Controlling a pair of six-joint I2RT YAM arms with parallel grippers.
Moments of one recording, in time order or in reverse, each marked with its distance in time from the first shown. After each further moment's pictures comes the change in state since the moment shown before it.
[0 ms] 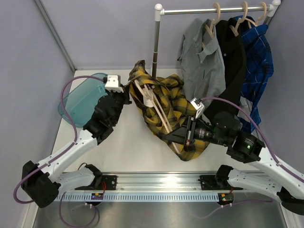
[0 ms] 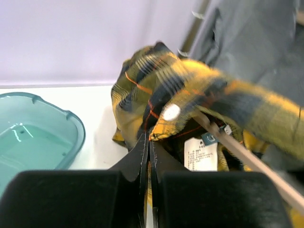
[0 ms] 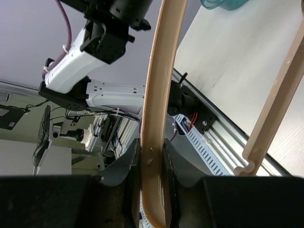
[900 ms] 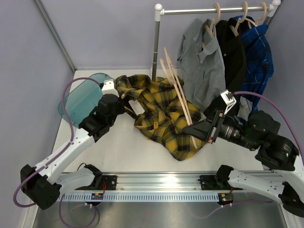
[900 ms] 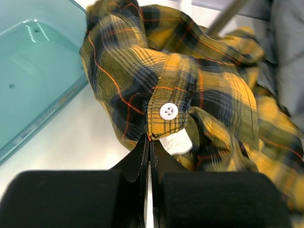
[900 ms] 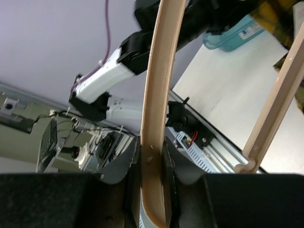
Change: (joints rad) left arm 0.061 0.047 0.085 -0.492 -0.032 -0.292; right arm 0.001 -0.072 0.292 -0.262 0.117 -0.076
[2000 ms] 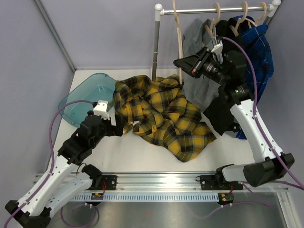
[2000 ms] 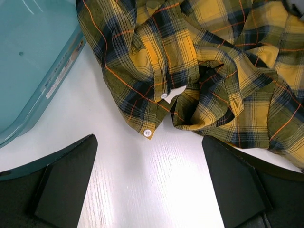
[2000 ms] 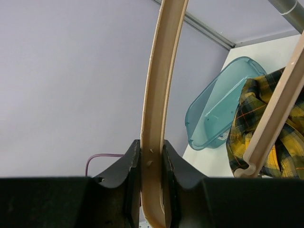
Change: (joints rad) left arm -0.002 -0.459 -0.174 -0.348 0.209 0.184; right arm -0.669 0.596 0.183 0.550 -0.416 0.180
